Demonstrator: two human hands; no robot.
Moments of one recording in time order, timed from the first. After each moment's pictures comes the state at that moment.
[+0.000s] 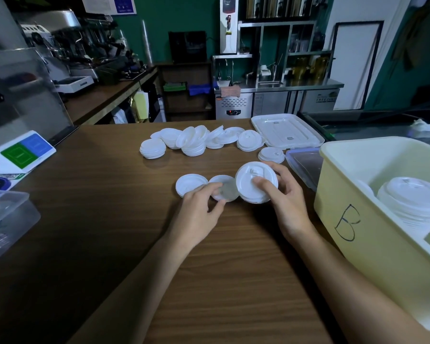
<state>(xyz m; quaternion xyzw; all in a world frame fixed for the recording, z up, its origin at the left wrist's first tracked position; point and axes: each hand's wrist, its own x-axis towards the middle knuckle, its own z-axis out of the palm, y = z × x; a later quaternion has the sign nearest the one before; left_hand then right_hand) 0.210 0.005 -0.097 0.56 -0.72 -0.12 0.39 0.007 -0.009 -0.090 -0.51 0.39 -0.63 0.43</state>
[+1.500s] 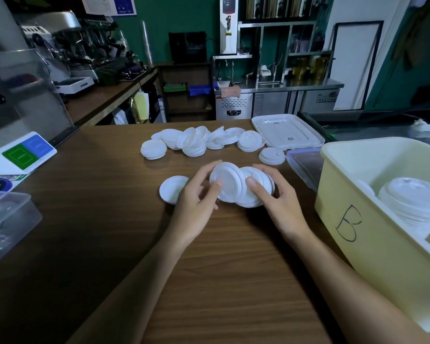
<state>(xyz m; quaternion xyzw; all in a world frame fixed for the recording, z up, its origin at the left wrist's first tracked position) 0.208 0.011 -0.077 0.46 -0.63 -0.33 0.53 0.011 -0.006 -0.091 -0.59 0.42 -0.57 0.38</state>
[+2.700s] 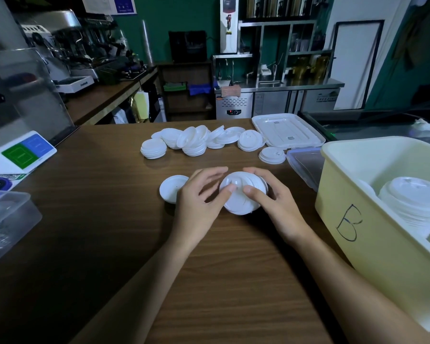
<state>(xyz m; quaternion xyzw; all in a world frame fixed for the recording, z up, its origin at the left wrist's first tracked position) 0.196 0.020 -0.076 0.43 -0.60 -0.32 0.59 0.011 0.003 -0.086 -0.62 0.39 -0.52 0.44</state>
